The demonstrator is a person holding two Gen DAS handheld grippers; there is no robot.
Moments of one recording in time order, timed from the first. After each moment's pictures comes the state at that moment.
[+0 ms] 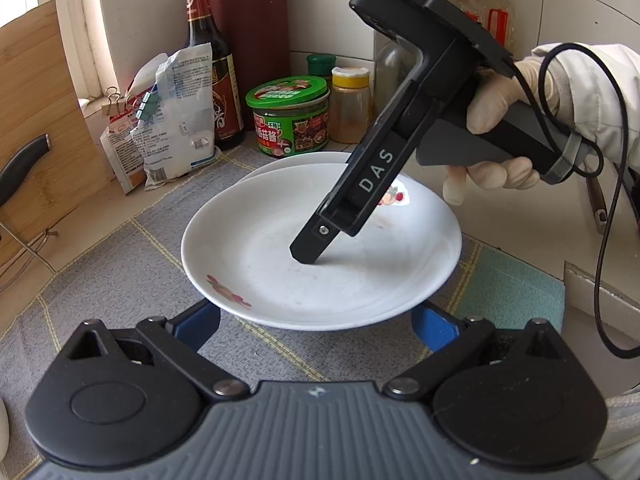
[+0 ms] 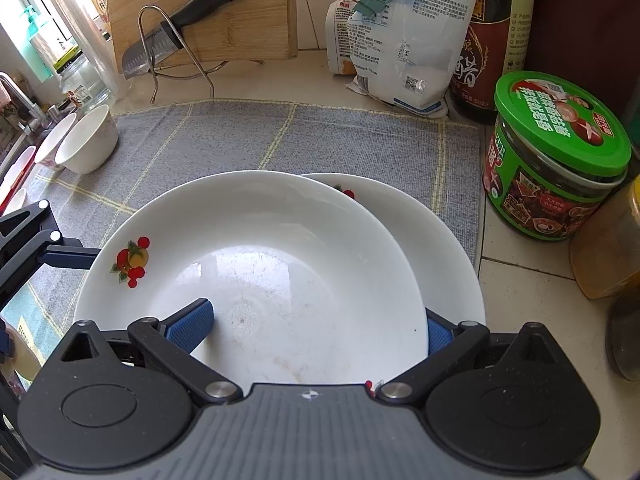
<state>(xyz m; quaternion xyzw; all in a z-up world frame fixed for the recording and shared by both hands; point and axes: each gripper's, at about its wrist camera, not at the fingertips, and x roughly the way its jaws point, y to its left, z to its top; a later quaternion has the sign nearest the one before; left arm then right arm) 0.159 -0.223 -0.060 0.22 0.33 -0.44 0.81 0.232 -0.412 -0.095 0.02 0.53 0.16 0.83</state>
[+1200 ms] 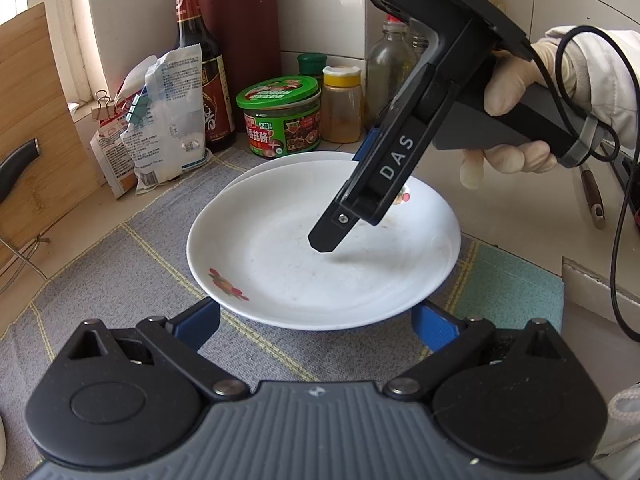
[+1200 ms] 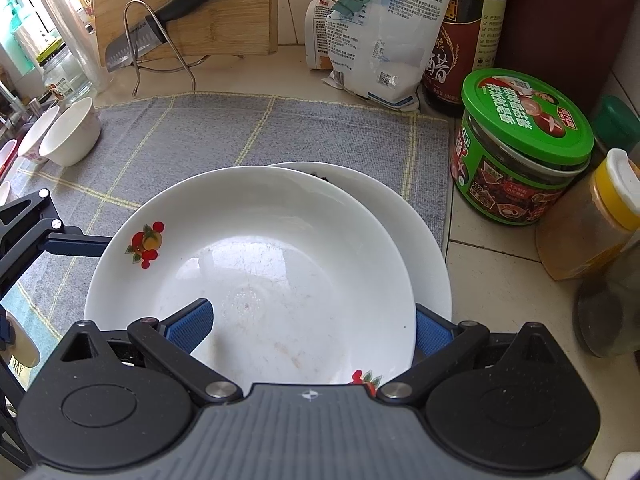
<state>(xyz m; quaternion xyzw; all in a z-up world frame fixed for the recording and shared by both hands) 0.159 -0.226 -0.062 0.22 0.32 -0.45 0.80 0.223 -0.416 -0.084 0.00 0.54 0.13 0.83</state>
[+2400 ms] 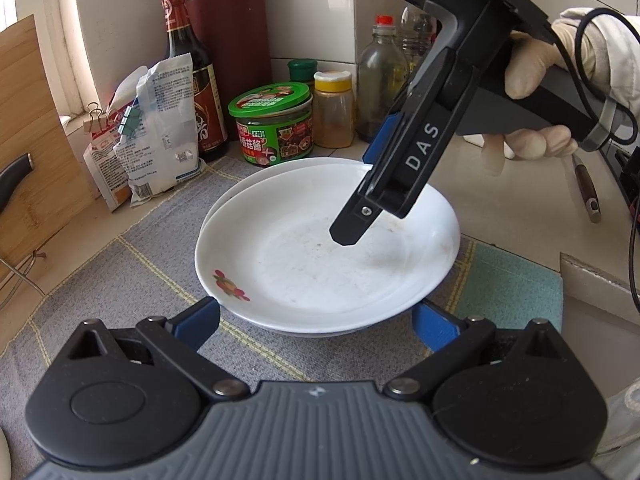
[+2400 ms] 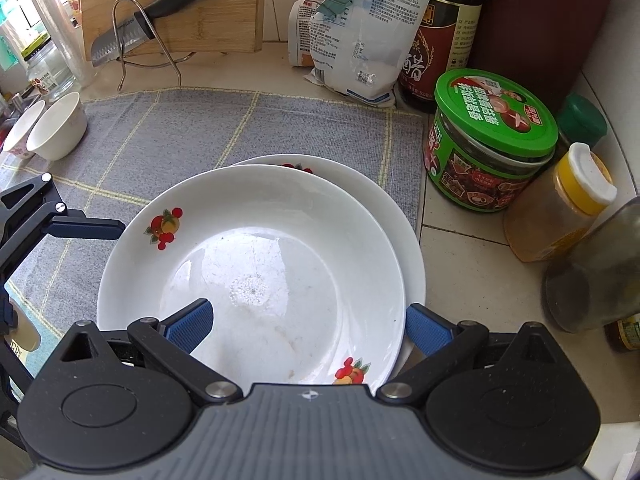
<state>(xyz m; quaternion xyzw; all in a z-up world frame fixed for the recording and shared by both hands) 0.163 -0.226 -0.065 0.23 0.31 -0.47 0.80 0.210 -0.417 -0.069 -0.02 0.55 0.09 0.83</state>
